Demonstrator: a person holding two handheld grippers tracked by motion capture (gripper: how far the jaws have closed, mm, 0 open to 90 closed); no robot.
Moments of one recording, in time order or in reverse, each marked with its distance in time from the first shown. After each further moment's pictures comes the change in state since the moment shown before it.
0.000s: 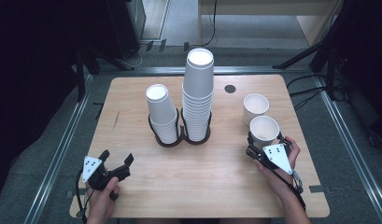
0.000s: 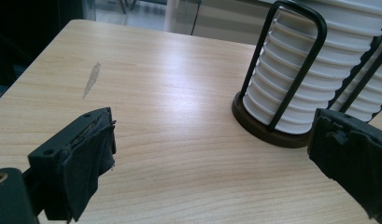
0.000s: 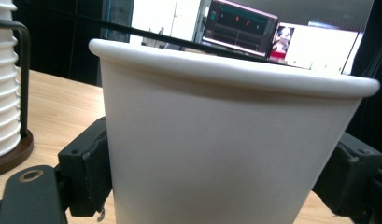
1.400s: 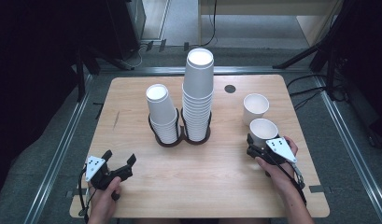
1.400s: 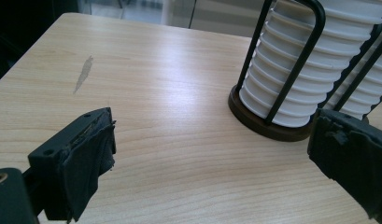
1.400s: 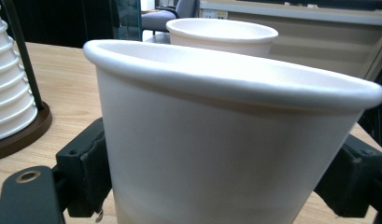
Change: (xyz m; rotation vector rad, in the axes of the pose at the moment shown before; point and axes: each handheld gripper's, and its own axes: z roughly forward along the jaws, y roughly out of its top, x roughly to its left) left arm -0.004 -0.002 0.005 0.028 -0.008 0.012; right arm -0.009 -0.003 0.010 0.204 0.076 0.143
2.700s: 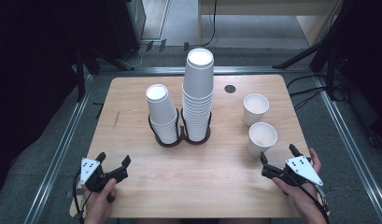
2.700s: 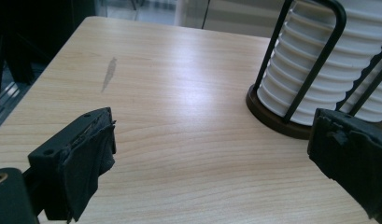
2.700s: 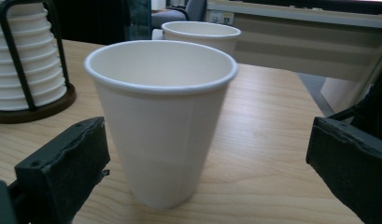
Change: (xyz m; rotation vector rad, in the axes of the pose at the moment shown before) left arm 0.008 0.000 -0.015 -0.008 0.056 0.013; right arm -0.029 -0.004 -0.071 -0.002 0.036 -0.030
